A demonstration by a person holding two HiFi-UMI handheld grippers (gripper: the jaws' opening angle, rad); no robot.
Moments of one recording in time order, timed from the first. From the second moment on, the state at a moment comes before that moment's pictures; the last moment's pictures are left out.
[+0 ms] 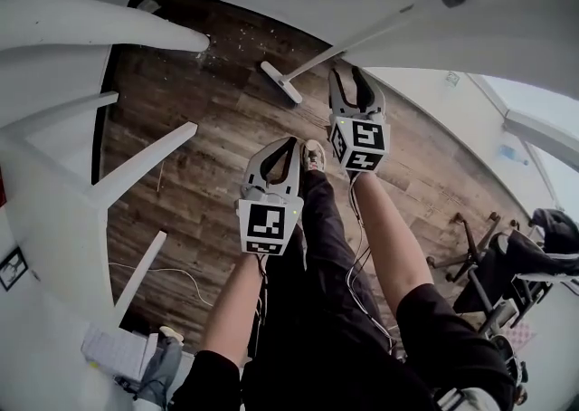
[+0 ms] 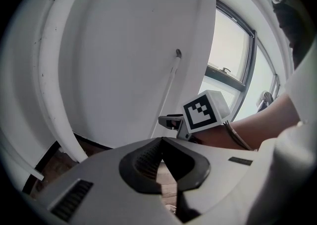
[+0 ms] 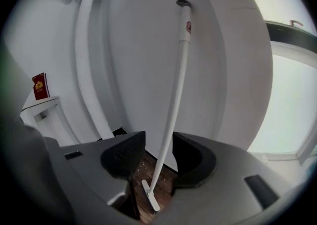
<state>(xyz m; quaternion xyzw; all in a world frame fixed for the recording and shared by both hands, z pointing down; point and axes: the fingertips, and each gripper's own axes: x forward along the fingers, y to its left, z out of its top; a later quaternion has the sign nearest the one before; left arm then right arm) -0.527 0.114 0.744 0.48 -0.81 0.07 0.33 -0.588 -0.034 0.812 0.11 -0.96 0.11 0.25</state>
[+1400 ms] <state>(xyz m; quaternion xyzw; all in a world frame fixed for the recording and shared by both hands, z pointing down) -0.505 0.176 0.718 0.46 -0.82 0.07 0.34 -0.579 0.025 0.755 0.03 -0.98 -0.07 0.17</state>
